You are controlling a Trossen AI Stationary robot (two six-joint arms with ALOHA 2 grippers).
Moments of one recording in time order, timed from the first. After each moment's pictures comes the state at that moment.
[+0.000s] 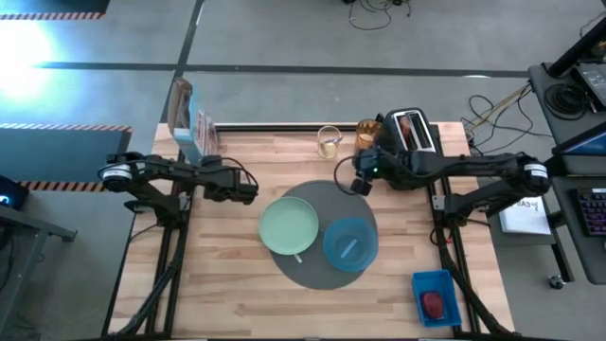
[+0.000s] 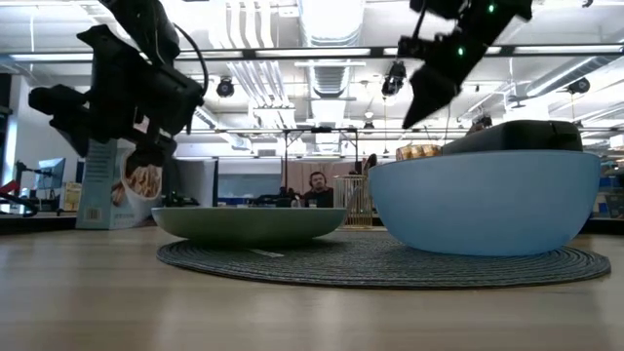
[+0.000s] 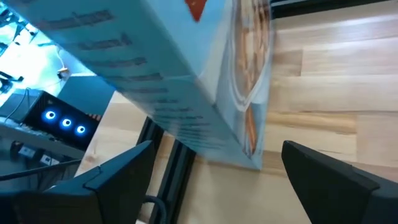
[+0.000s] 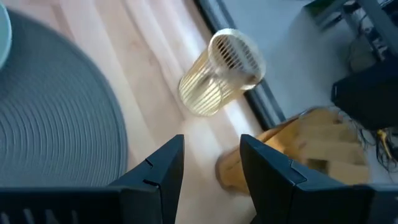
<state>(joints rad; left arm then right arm) 0.14 1.52 0.82 -1.40 -0.78 -1.77 -0.18 1.27 0.95 -0.50 0.49 -0.06</state>
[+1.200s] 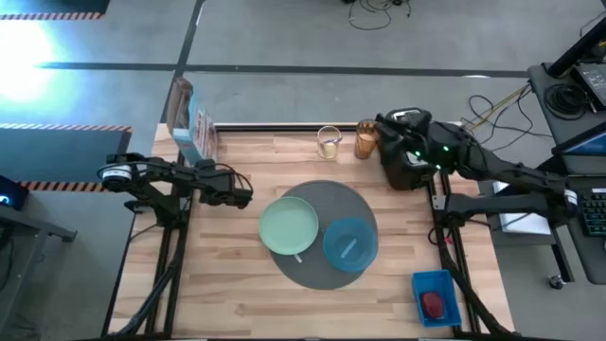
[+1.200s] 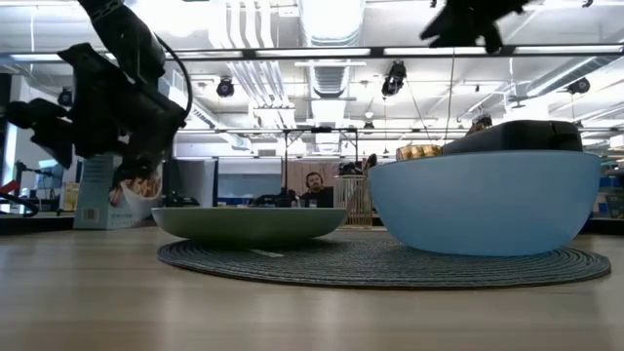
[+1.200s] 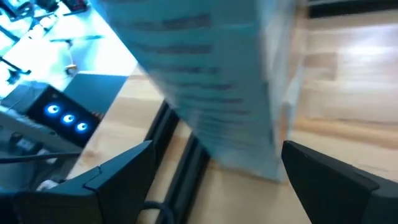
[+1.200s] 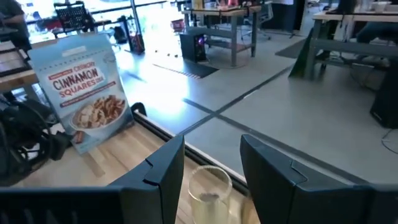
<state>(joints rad) 0.14 1.52 0.69 -1.31 -0.84 -1.89 -0.33 0.81 0.85 -0.20 0.39 0.17</state>
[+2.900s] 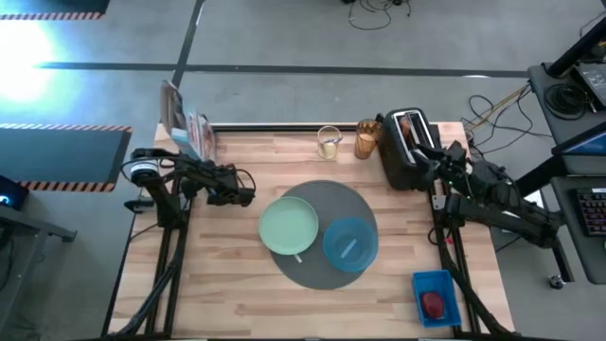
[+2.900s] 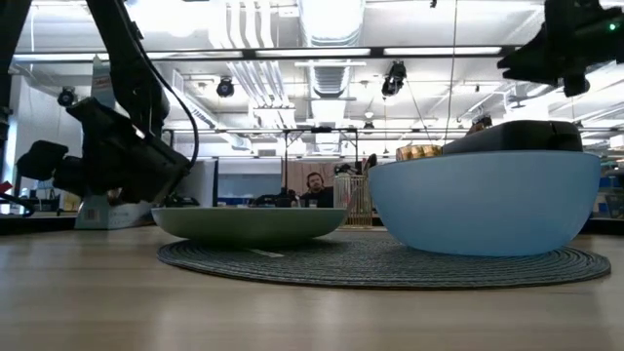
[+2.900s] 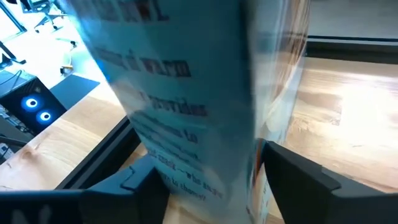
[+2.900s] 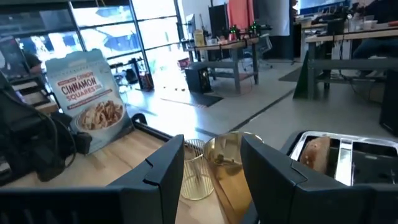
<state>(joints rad) 0.27 1.74 0.61 -1.04 -1.03 -2.07 -0.33 0.05 0.36 -0.33 0.39 0.17</state>
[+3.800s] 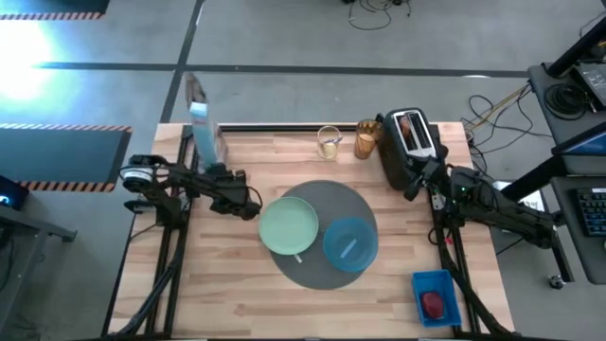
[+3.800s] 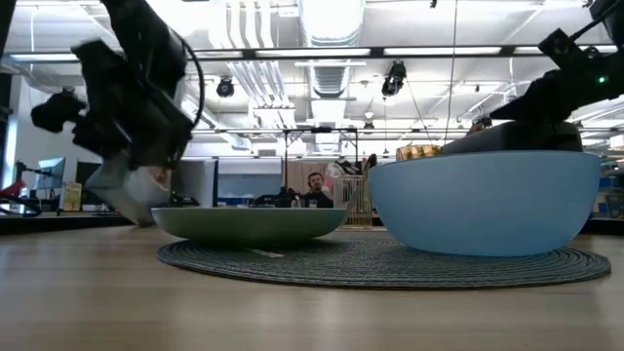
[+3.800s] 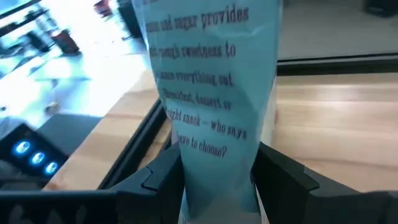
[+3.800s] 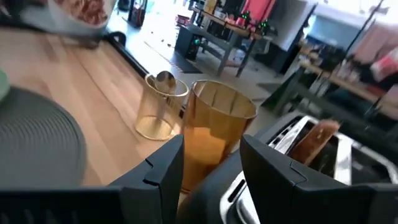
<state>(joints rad) -0.01 1.70 0.82 -1.46 -0.98 -2.15 -0.33 0.06 0.20 -0.33 0.39 -0.31</state>
